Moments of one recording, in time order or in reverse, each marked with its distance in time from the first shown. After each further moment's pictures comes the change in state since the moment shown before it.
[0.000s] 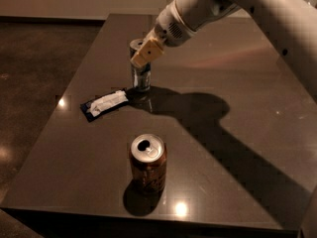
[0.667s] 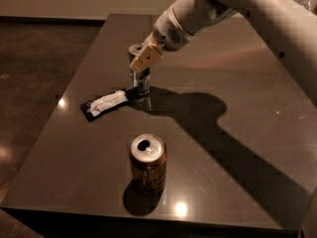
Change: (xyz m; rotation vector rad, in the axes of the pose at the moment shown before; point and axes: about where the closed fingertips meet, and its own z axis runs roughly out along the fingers) arm 0.007 0.006 0.009 -0.020 0.019 -0.028
